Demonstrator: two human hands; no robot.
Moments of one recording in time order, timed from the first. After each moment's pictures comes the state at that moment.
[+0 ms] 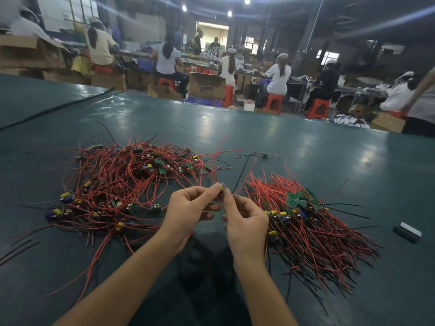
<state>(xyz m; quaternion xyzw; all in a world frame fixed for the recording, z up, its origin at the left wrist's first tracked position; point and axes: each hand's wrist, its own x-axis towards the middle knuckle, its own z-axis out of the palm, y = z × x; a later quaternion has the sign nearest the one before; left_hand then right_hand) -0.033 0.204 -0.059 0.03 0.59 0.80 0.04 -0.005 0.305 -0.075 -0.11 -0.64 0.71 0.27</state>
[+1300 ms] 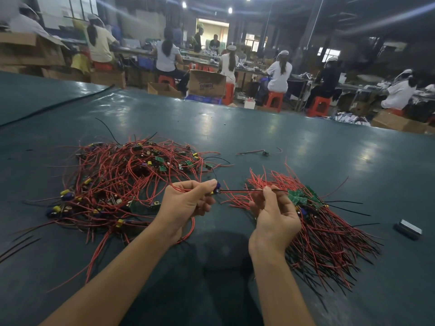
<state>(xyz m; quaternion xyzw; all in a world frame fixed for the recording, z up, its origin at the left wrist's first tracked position) -0.039 0.197 -0.052 0.01 0.58 0.81 0.04 -0.011 0.330 -0.058 -0.22 -0.40 0.81 0.36</state>
